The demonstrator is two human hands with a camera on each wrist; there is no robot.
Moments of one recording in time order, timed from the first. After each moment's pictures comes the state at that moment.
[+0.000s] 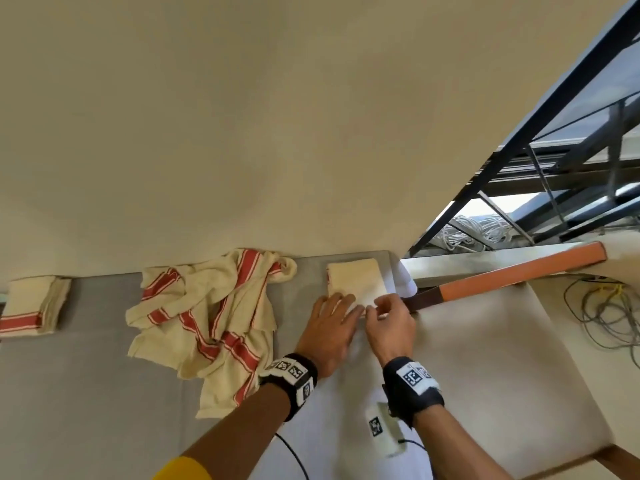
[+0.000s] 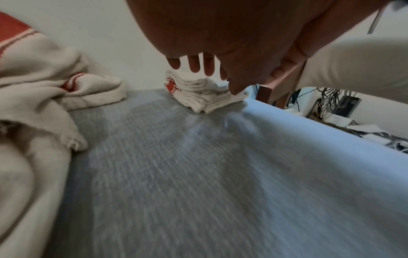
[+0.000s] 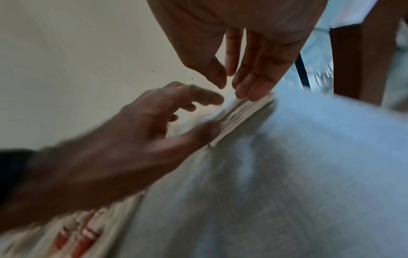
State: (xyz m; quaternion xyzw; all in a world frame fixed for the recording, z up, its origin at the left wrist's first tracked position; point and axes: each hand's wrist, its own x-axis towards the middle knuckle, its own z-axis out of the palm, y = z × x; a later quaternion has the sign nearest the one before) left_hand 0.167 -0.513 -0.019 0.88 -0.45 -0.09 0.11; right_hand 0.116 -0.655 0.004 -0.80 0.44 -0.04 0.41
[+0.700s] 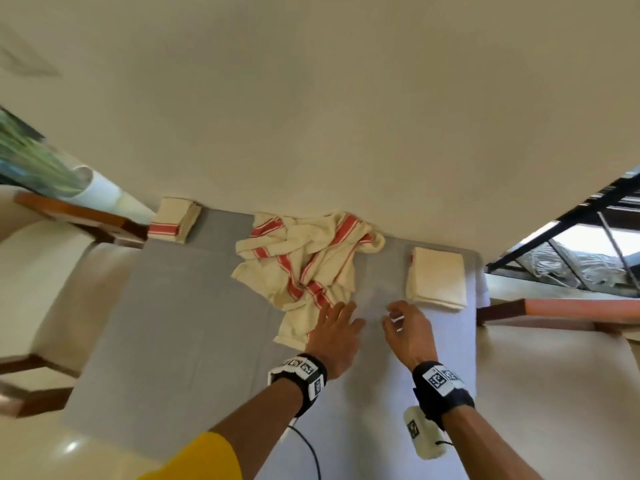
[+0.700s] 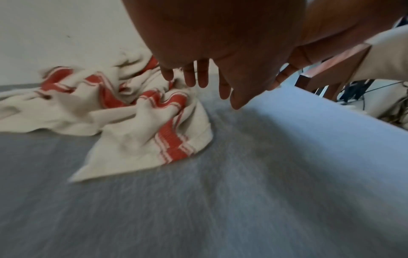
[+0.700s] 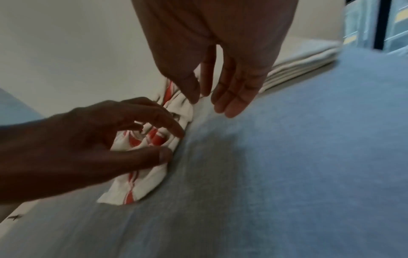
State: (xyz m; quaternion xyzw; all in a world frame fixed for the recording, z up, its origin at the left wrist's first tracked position) left_hand 0.104 -0.382 0.004 0.93 -0.29 -0.20 0.04; right_hand 0.084 -0.572 0.005 -0.89 0.17 0.06 0.42
